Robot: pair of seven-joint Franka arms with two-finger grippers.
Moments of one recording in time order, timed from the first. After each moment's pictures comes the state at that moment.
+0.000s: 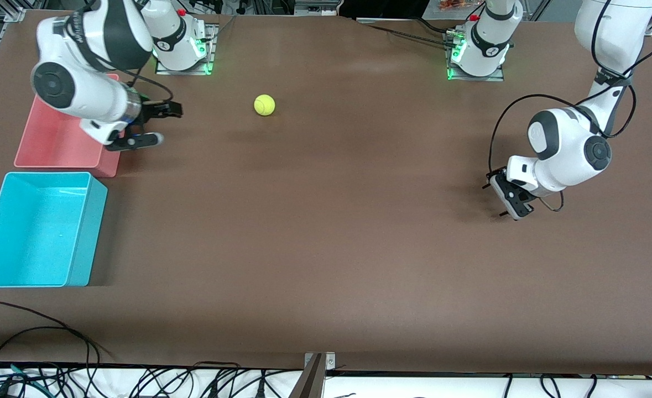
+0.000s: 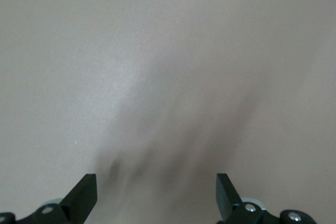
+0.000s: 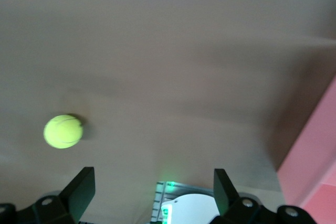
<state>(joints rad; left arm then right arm) 0.14 0.35 -0.13 -2.23 -0.26 2.54 1.26 -0.02 -0.09 0.23 -2.24 0.13 1.77 0.00</state>
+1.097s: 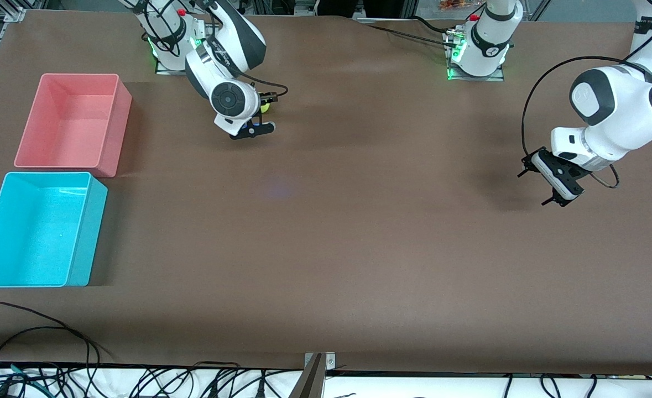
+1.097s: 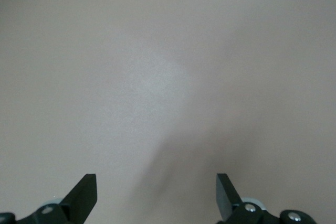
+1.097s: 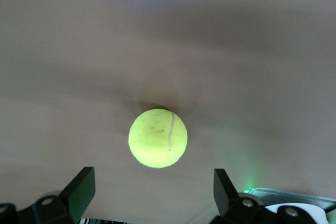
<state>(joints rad) 0.22 0.08 -0.12 -2.29 -0.26 2.45 1.26 0.09 0.24 0.60 -2.28 0.17 1.99 0.39</state>
